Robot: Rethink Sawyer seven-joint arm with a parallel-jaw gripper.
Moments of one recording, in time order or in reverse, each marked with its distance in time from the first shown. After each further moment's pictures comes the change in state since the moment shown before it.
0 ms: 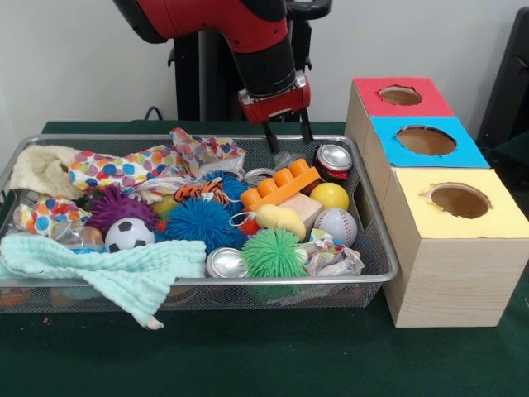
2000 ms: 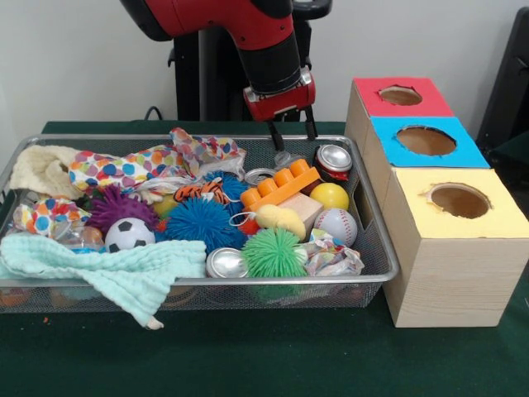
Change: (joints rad) arm 0.013 -0.008 0.003 0.009 0.000 0.000 0.000
